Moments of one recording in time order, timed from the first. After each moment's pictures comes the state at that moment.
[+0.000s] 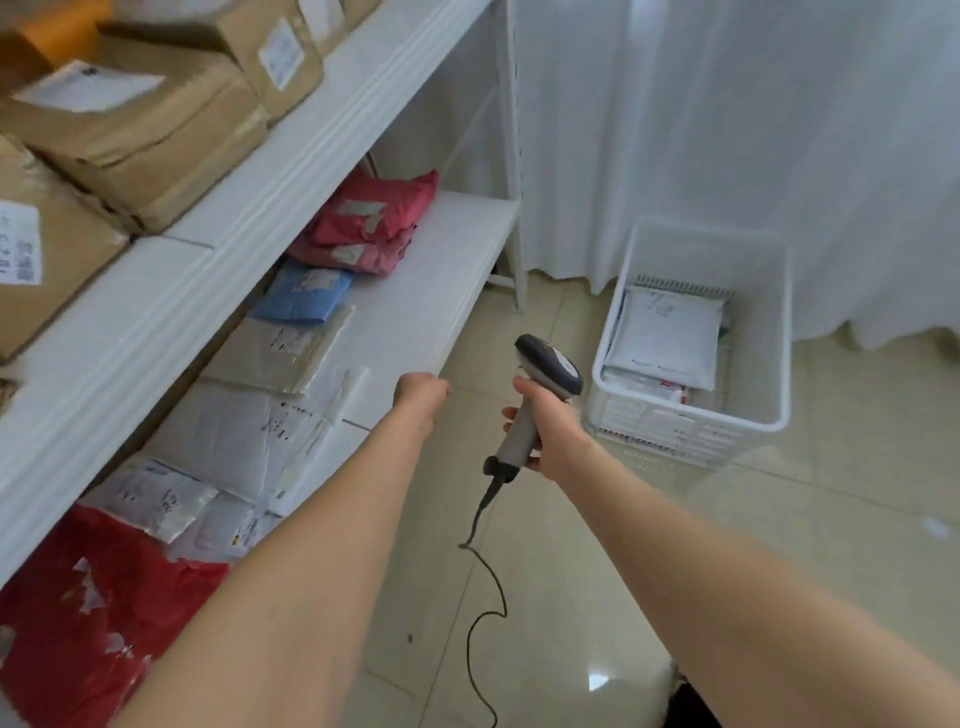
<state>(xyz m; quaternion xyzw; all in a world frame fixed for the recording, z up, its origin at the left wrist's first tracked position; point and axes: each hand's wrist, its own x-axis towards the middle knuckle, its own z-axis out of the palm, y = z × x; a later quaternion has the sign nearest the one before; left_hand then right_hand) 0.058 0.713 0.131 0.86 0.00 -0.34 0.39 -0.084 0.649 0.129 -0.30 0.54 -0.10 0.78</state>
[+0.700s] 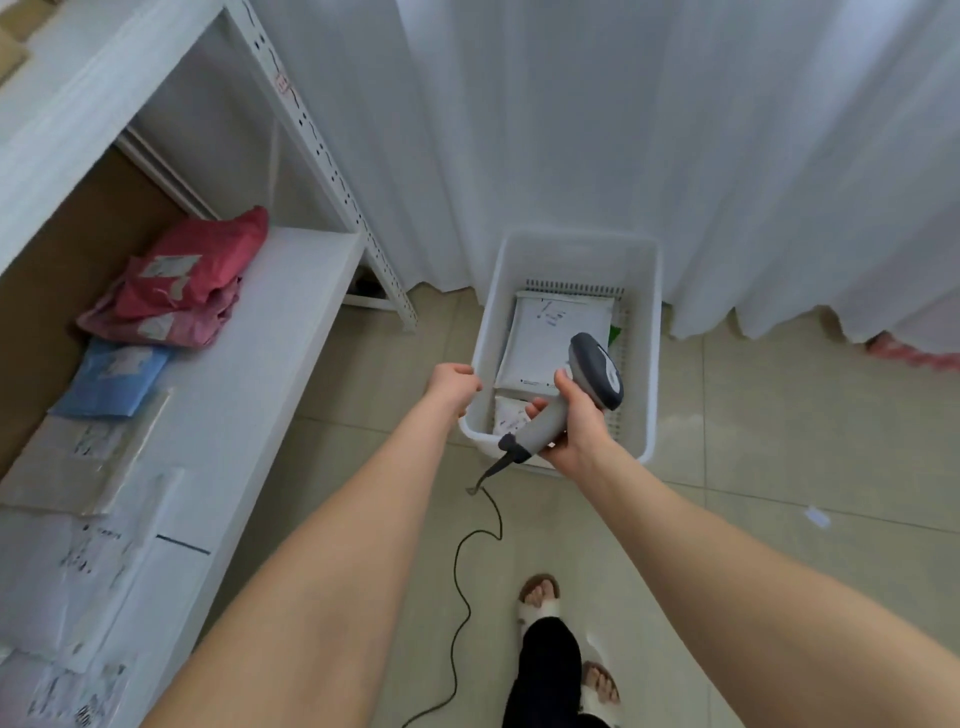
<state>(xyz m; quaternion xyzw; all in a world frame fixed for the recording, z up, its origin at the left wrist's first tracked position) -0.082 0.368 0.087 0.84 -0.11 -0.43 0.31 -0.234 0.335 0.082 -0.10 0.56 -0.22 0.79</state>
